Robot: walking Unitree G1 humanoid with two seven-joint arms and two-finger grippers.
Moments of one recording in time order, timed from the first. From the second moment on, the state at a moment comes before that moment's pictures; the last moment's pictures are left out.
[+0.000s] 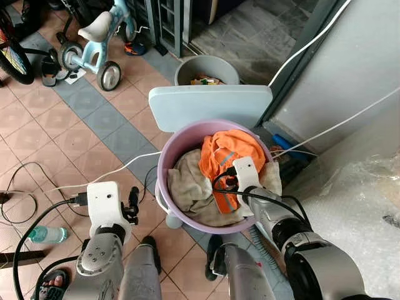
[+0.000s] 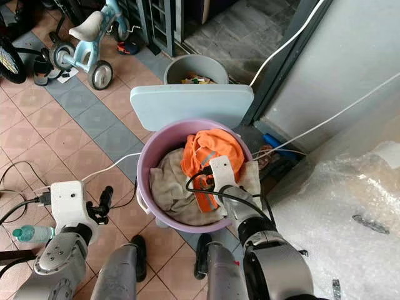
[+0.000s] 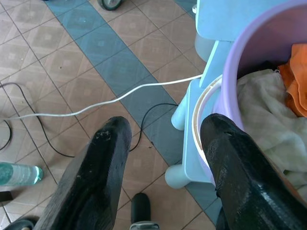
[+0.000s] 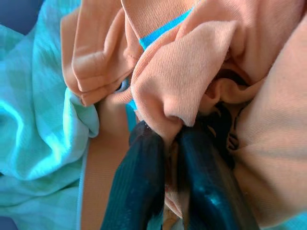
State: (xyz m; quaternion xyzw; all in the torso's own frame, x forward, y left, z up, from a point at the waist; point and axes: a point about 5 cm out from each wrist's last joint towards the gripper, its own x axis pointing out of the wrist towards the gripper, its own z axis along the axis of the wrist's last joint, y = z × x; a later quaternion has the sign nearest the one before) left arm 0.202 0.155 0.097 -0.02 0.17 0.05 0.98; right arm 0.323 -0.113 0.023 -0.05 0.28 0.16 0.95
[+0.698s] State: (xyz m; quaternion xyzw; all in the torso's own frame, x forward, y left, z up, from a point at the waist) left arm 0.260 0.135 0.107 0.02 0.08 0.00 1.00; right arm 0.285 -0.162 0.106 -0.02 -0.03 0.10 0.99
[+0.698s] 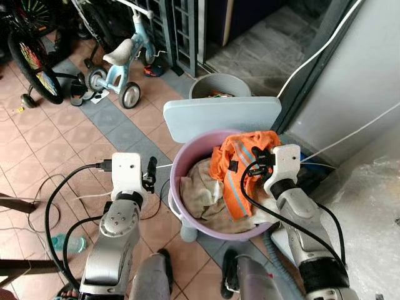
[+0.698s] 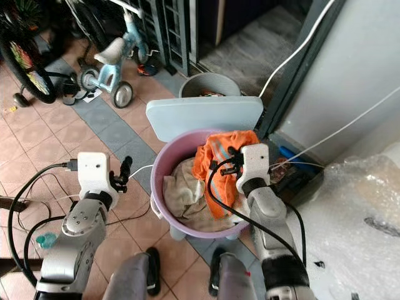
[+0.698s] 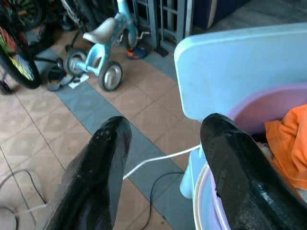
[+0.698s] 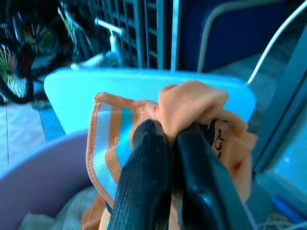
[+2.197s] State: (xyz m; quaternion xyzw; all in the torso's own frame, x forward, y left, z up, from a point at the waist) left arm 0.259 0.122 0.092 -0.11 0.03 -0.13 0.99; right arm 0.243 -0.175 0.128 -0.03 -0.03 0.03 1.00
